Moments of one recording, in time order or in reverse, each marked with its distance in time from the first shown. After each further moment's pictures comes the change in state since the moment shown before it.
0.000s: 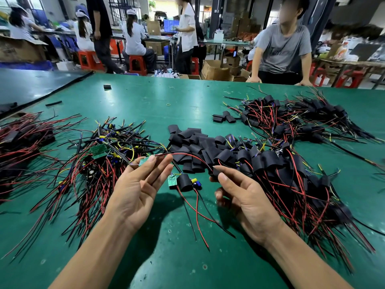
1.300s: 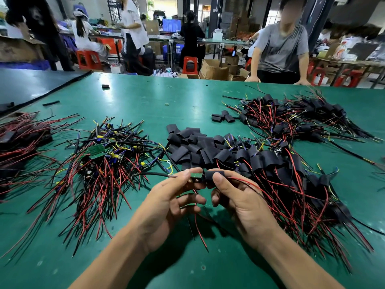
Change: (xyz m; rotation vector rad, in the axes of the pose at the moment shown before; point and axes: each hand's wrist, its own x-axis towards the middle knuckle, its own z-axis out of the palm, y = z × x) left_hand -0.025 -0.036 0.010 0.406 -0.321 -0.228; right_hand -0.007 0.003 0.009 -0.092 0.044 -0.061
